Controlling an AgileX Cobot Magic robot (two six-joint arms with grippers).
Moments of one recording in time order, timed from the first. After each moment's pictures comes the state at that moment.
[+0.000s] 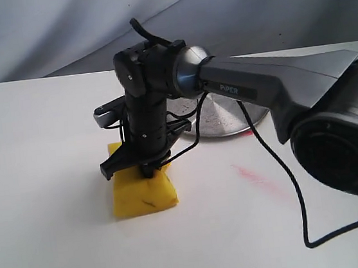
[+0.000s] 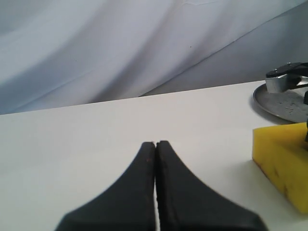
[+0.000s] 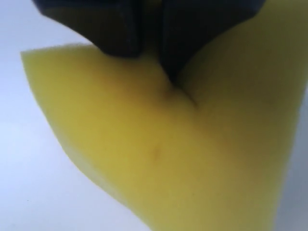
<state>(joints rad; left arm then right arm) -0.07 0.00 0.00 -0.07 0.21 0.17 0.89 2.41 -2.03 0.07 1.20 0.09</state>
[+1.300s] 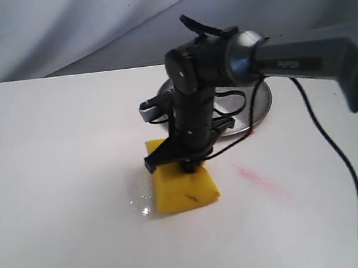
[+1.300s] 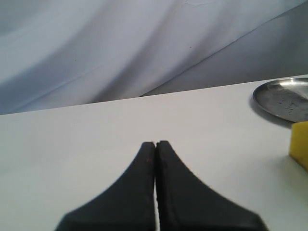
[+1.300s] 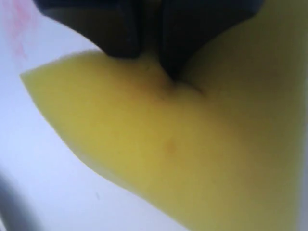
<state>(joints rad) -0.07 0.00 0.00 -0.07 0.21 0.17 0.78 2.25 -1.72 0.05 1.04 0.09</state>
